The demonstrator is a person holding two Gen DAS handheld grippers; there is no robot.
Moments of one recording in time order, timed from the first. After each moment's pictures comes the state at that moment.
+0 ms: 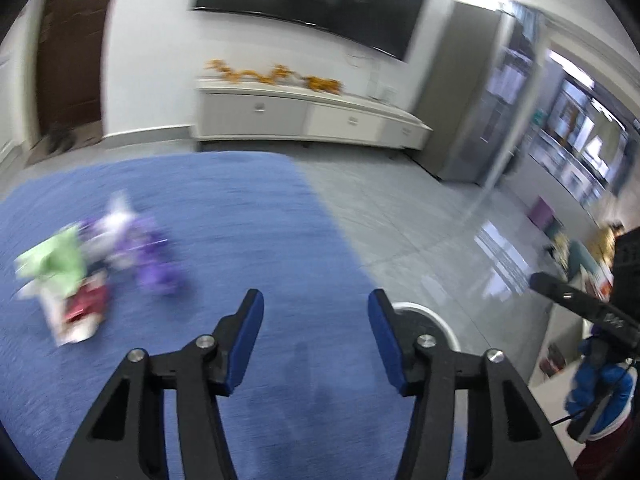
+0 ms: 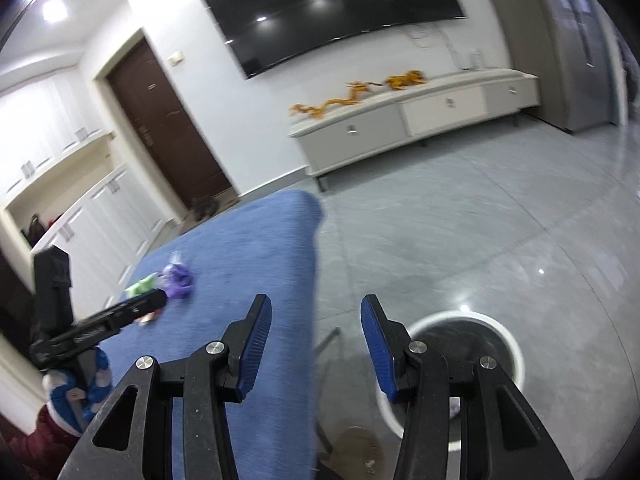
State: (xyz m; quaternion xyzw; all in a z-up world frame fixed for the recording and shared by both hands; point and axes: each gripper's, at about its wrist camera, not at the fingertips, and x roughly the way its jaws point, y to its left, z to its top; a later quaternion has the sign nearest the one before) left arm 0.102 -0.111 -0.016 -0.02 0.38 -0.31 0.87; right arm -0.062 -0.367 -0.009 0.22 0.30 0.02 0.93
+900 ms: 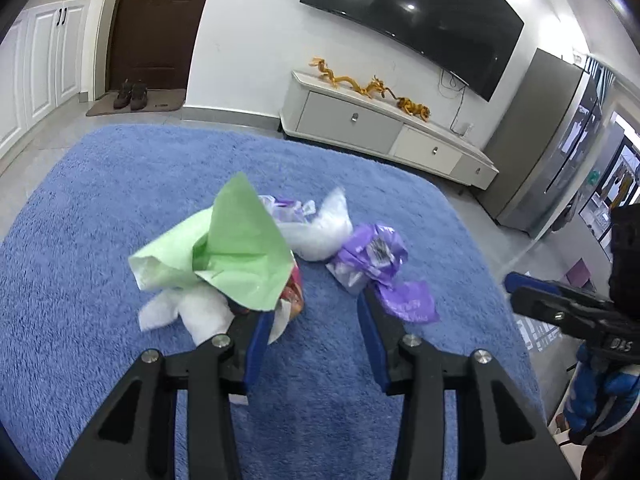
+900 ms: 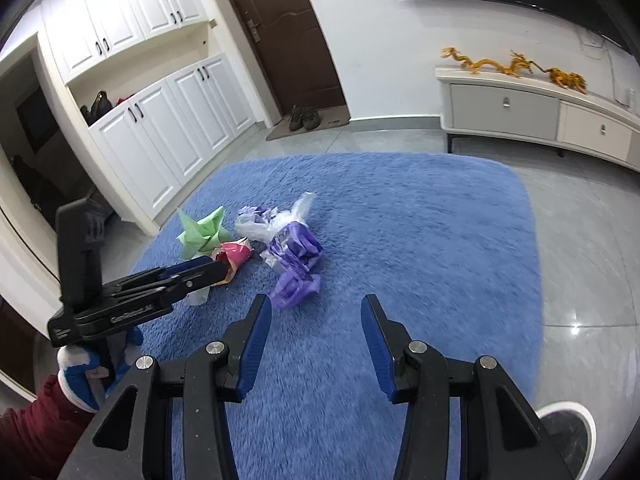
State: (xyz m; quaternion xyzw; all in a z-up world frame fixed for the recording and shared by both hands) left arm 0.198 0.029 -0.067 -0.09 0.39 -0.22 0.89; right arm 0.128 -0.176 -0.034 0.09 0.39 0.21 0.89
